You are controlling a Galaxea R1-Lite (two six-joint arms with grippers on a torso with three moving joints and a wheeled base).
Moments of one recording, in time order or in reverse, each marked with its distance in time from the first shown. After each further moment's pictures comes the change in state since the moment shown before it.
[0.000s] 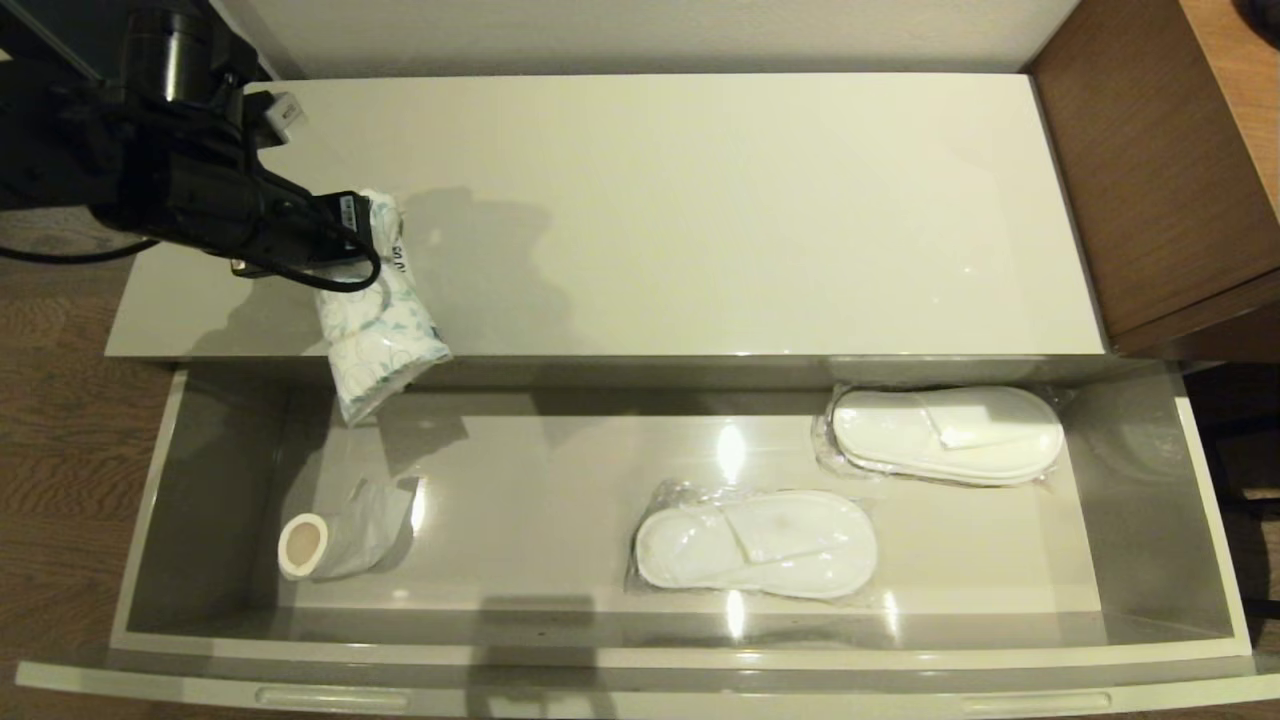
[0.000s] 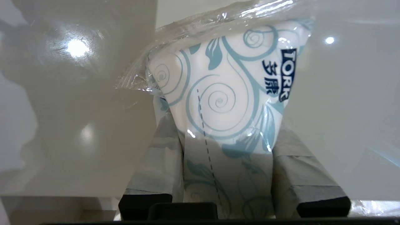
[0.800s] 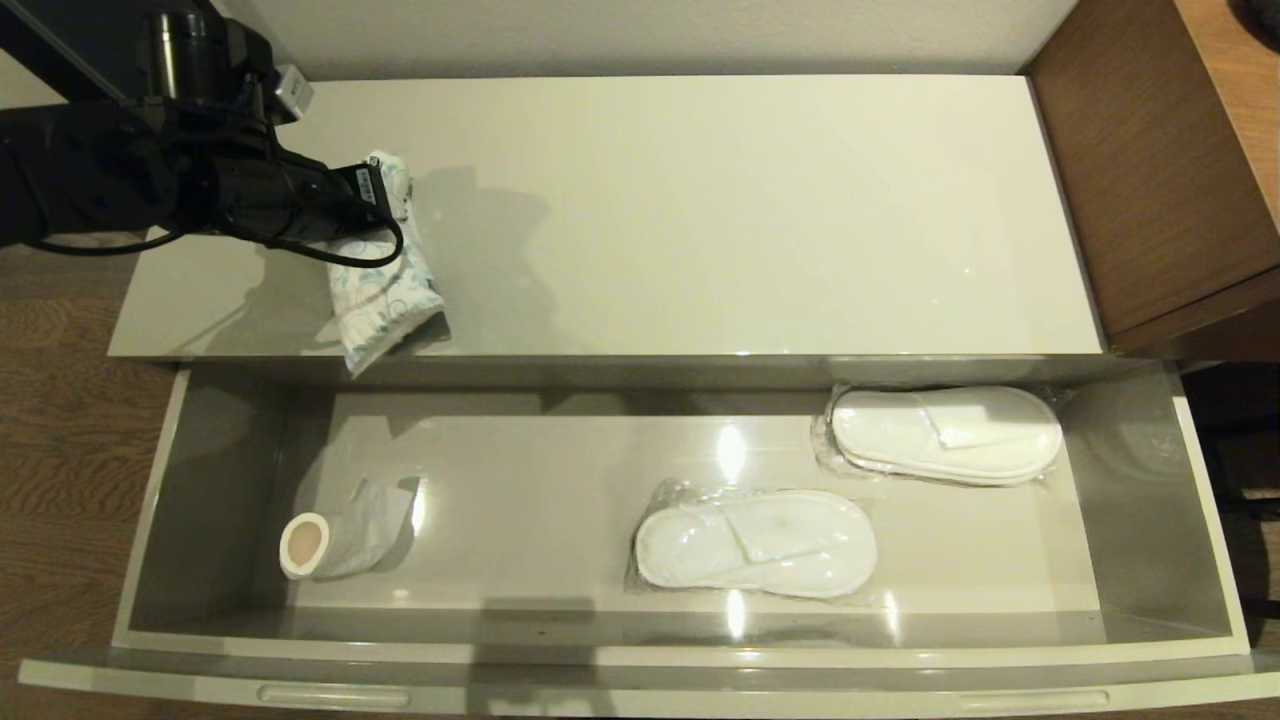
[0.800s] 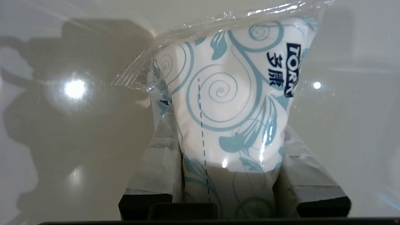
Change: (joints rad) left arm 0.005 0.095 -0.001 -0.250 0.011 -0.017; right arm 0.000 0.000 0.000 0.000 -0.001 0.000
